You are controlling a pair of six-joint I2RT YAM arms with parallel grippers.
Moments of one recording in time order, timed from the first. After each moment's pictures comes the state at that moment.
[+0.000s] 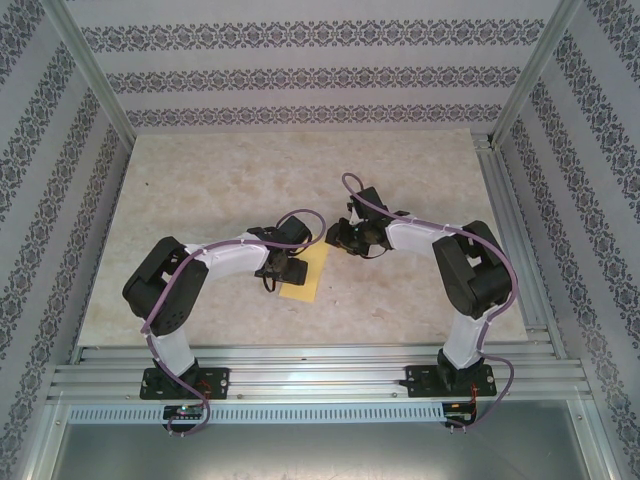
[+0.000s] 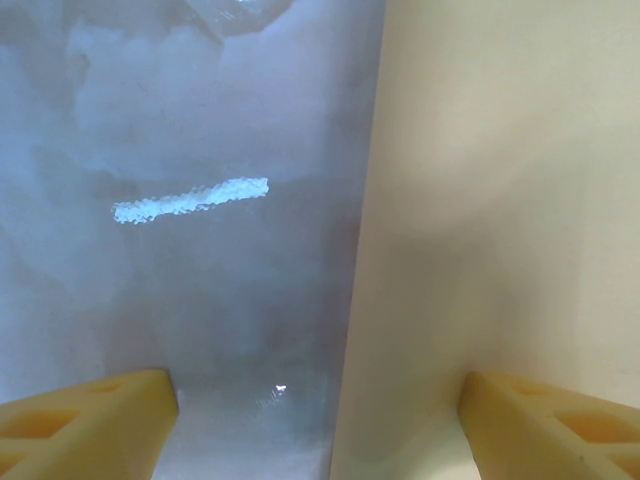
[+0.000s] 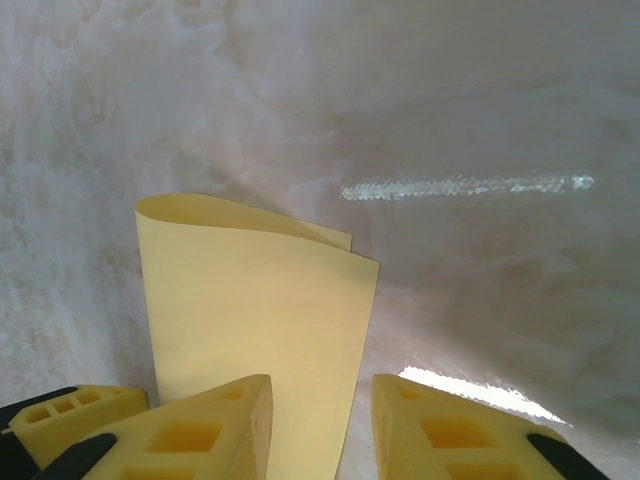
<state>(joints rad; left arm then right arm) -0.70 1.79 1.05 -0.59 -0.09 -0.53 0.49 1.84 1.05 -0.20 -0.39 0.76</state>
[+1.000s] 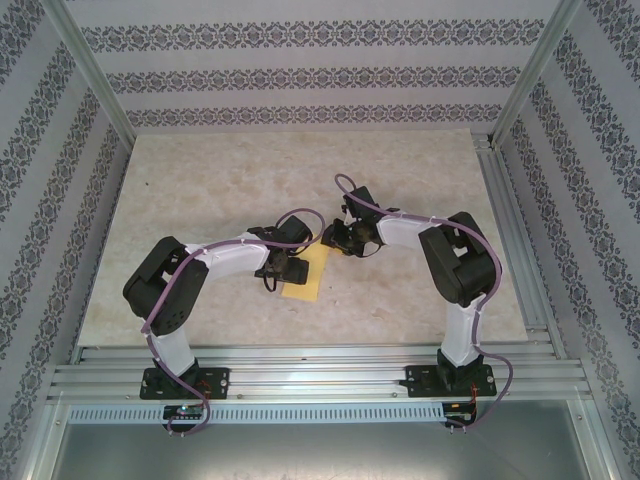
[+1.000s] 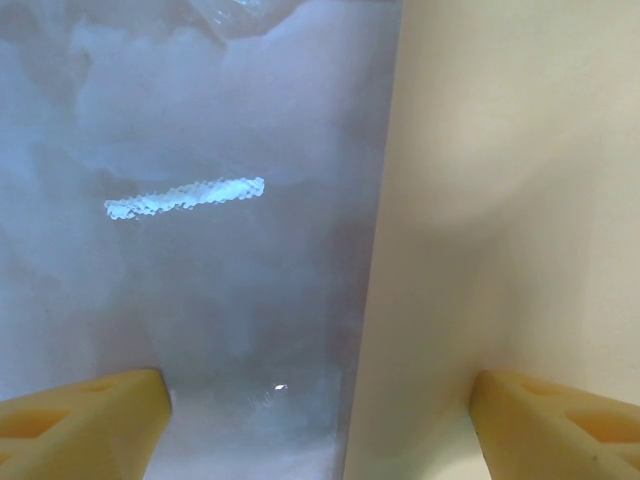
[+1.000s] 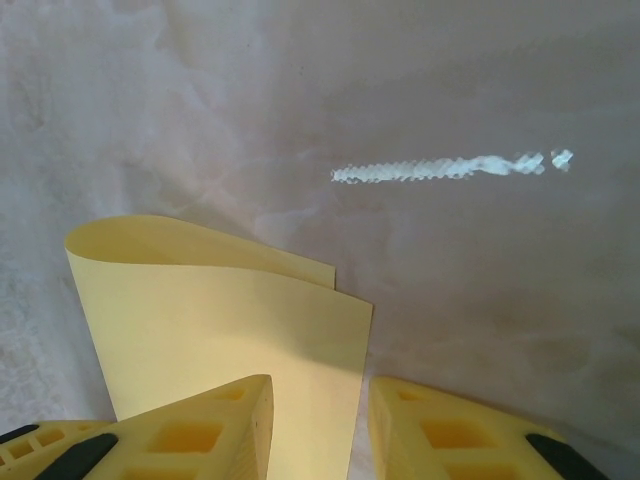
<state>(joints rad) -0.70 1.79 1.05 -0.59 -0.09 -0.56 0.50 1.95 1.14 -0.23 -0.41 0.76</state>
